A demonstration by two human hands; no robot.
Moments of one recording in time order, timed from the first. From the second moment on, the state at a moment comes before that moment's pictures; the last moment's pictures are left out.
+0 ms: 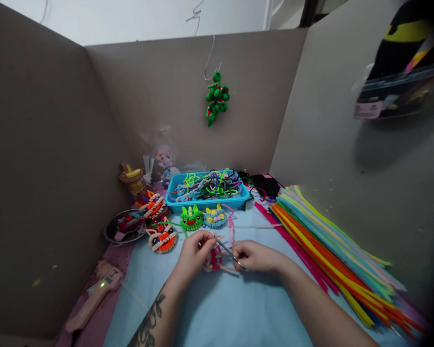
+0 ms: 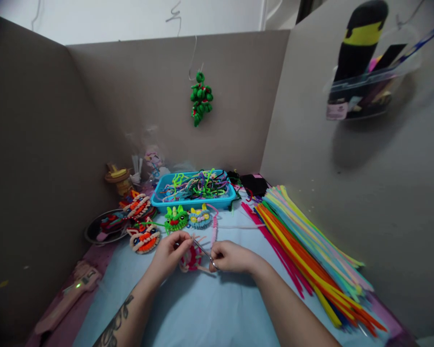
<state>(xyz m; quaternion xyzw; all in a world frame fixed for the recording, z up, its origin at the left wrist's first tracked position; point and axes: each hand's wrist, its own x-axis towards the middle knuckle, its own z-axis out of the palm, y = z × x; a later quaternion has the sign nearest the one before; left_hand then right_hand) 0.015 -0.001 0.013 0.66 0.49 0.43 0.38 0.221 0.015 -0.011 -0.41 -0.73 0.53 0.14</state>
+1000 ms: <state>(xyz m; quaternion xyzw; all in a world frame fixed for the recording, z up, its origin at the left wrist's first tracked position) 0.014 -0.005 0.016 0.65 0.48 0.44 0.40 0.227 0.019 -0.017 -0.42 -0.74 0.51 0.09</state>
